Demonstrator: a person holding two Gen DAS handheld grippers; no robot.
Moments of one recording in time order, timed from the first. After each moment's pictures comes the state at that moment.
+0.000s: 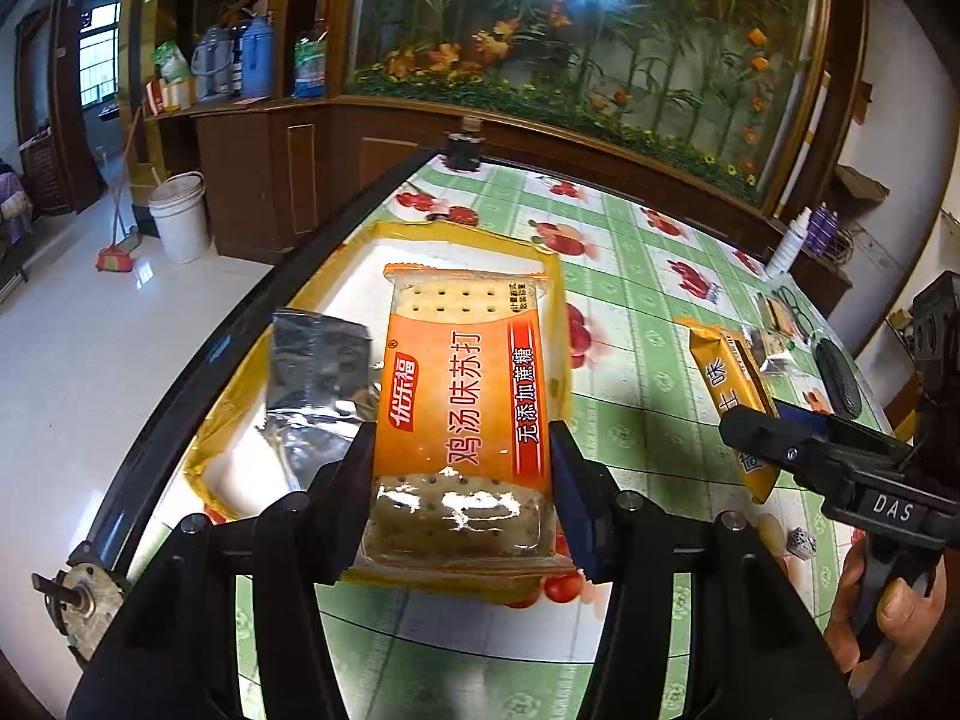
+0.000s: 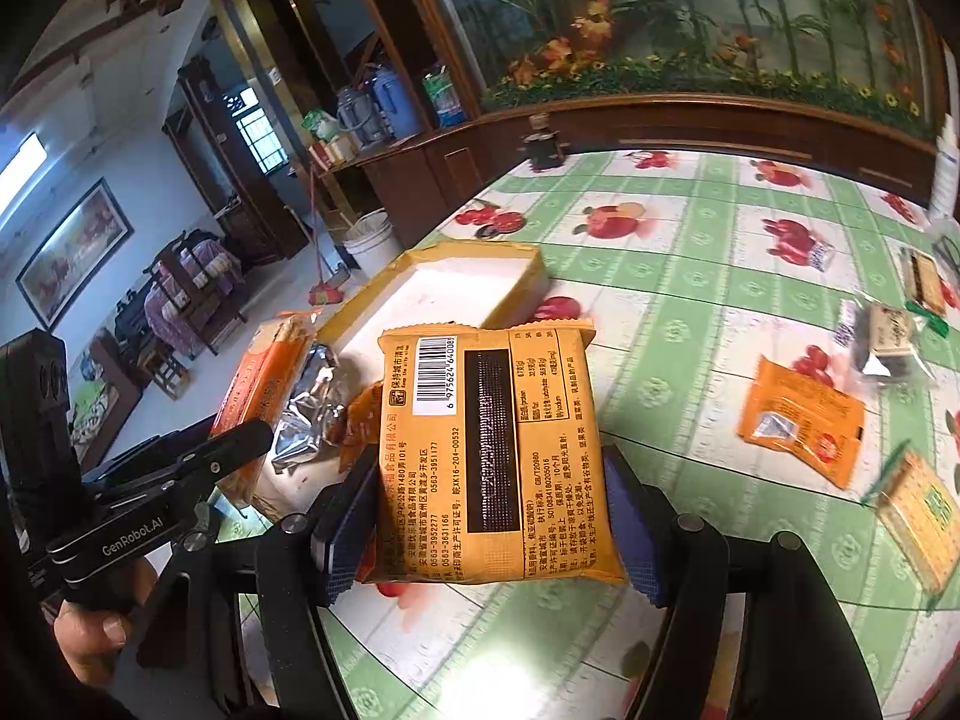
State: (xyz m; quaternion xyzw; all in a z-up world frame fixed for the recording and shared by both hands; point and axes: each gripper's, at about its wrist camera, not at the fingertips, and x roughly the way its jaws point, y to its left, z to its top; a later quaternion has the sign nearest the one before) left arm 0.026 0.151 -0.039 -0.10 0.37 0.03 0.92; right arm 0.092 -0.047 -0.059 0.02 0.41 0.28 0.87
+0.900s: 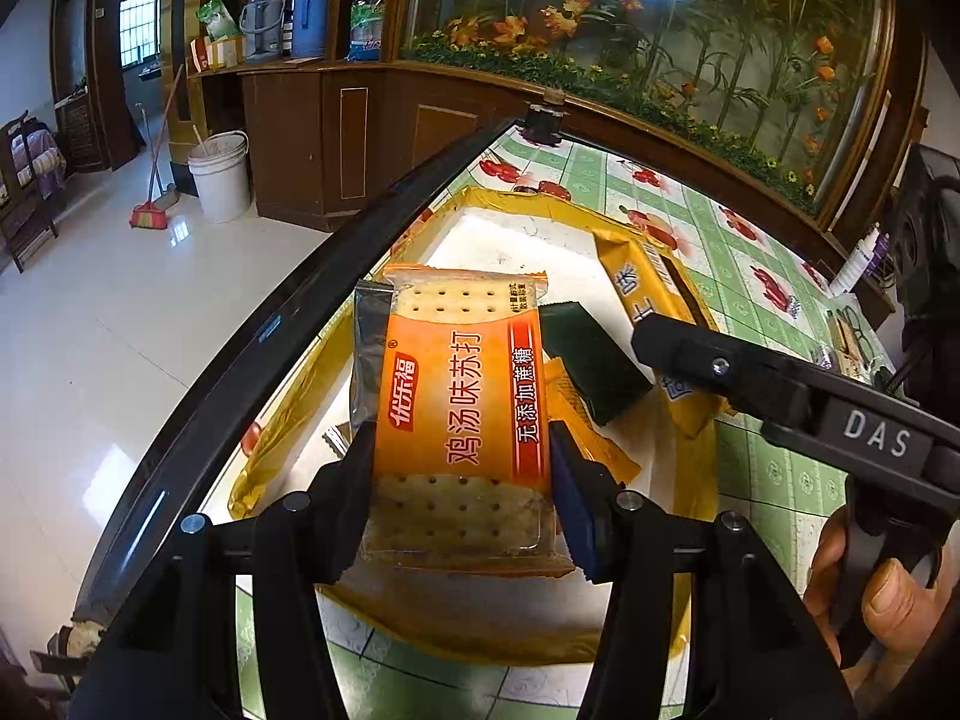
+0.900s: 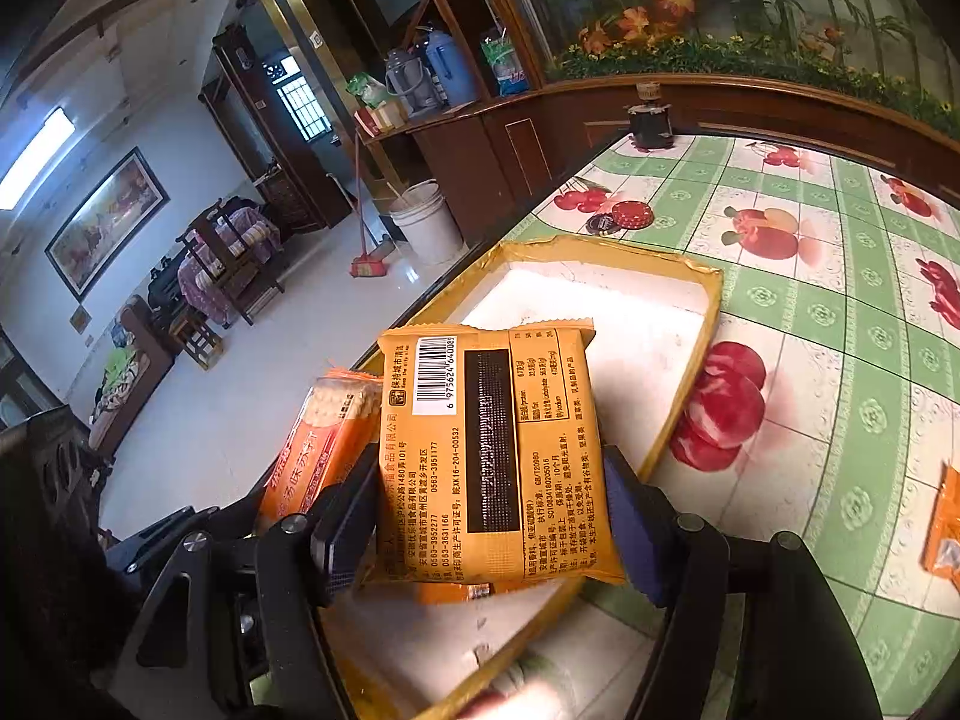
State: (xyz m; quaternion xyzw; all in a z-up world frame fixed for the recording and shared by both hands) left arm 0.053 0.199 -0.074 -0.12 0.40 0.08 0.91; right arm 0.154 0.071 -0.087 0.01 0.43 0.33 0.84
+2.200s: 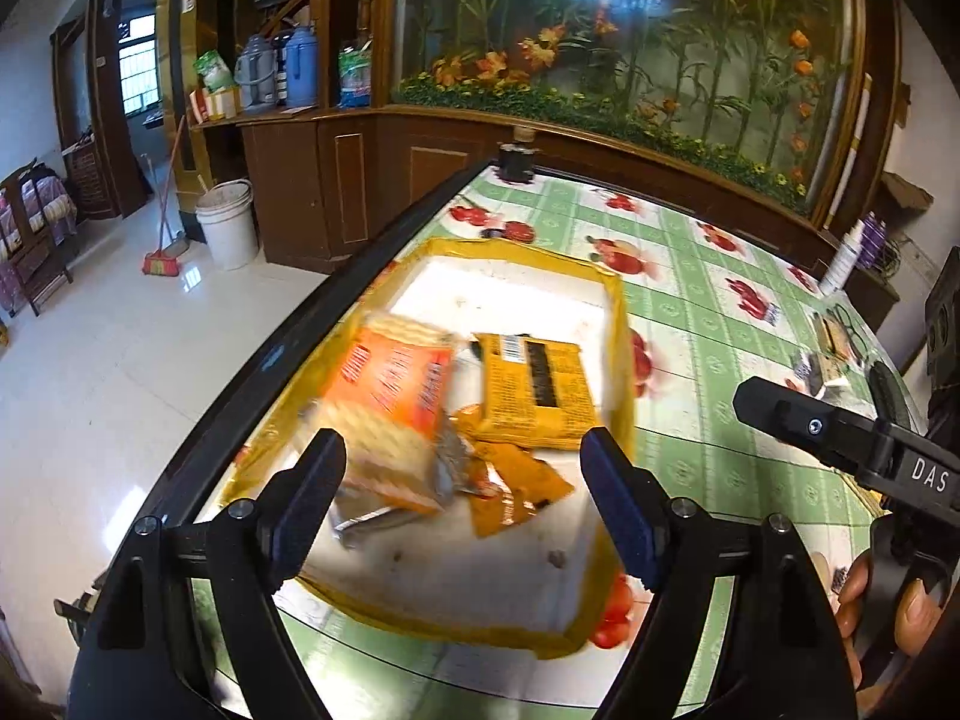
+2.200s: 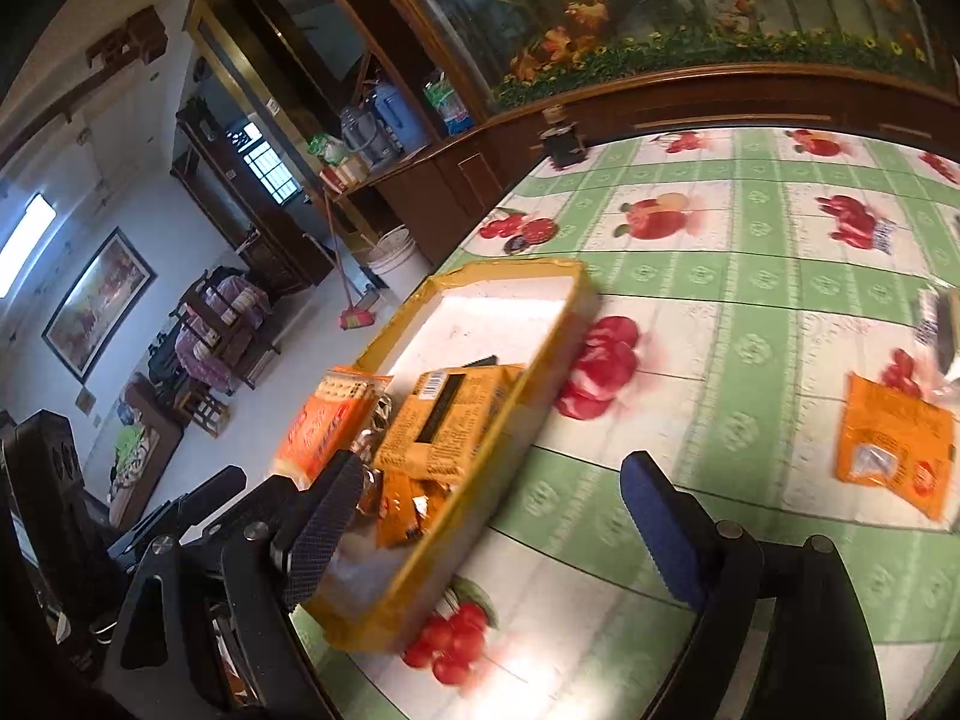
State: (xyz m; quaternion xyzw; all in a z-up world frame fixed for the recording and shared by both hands) left arm 0.041 0.152 -0.041 -0.08 0.36 0.09 0.92; right arm 0.125 -0.031 -0.067 0.10 0.42 0.29 0.85
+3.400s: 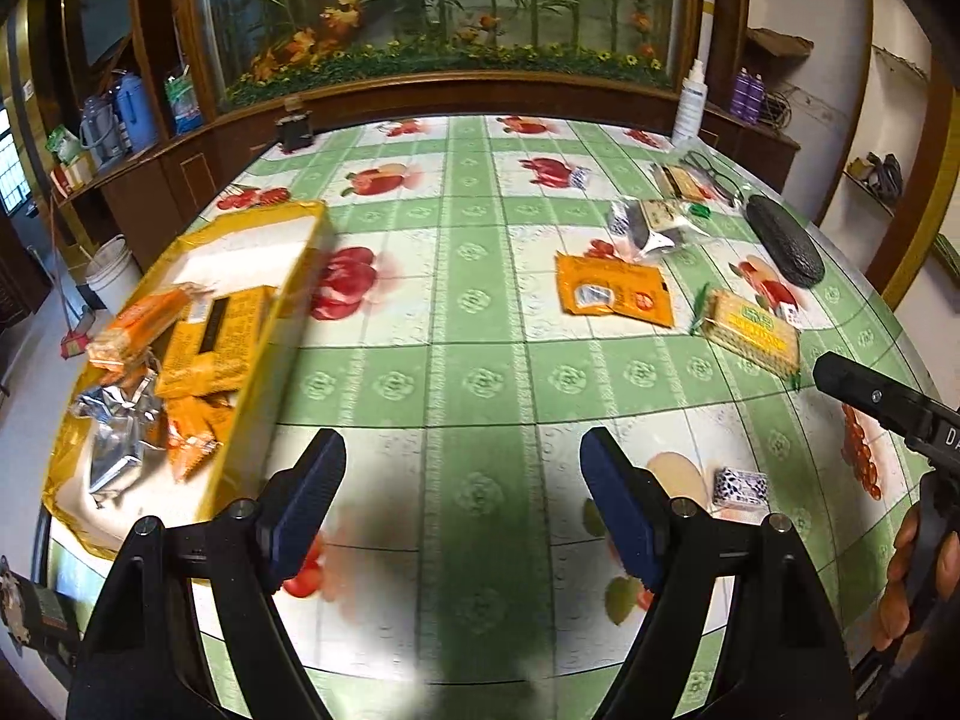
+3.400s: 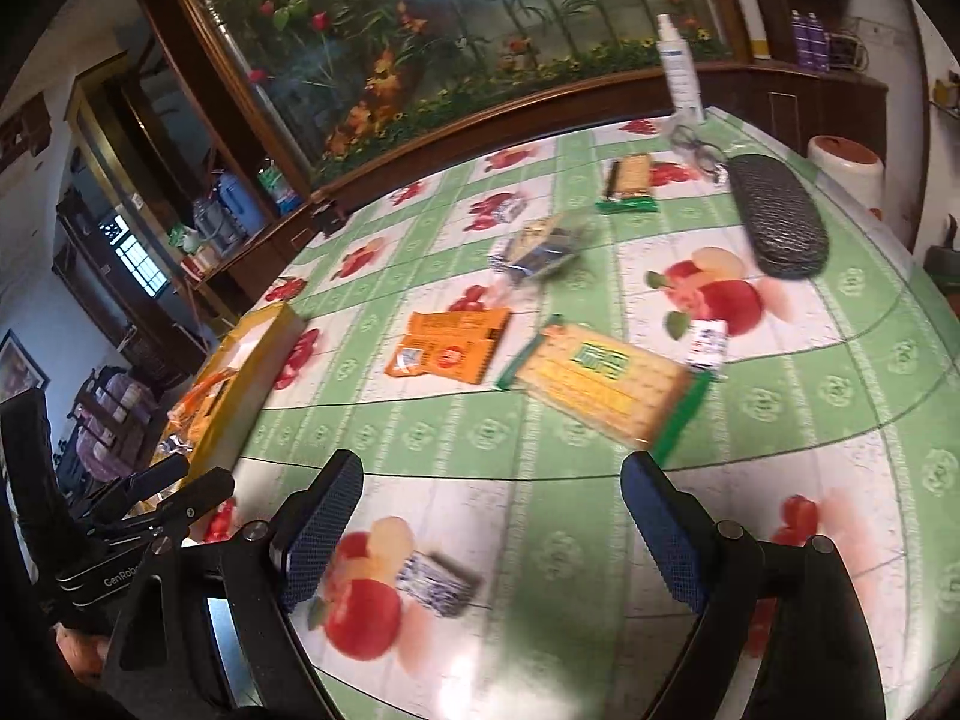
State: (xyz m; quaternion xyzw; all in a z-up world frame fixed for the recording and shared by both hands) left arm 0.040 -0.017 -0.062 0.03 0.42 -0.05 0.91; right arm 0.046 -0.264 -0.080 0.13 0.39 0.10 0.90
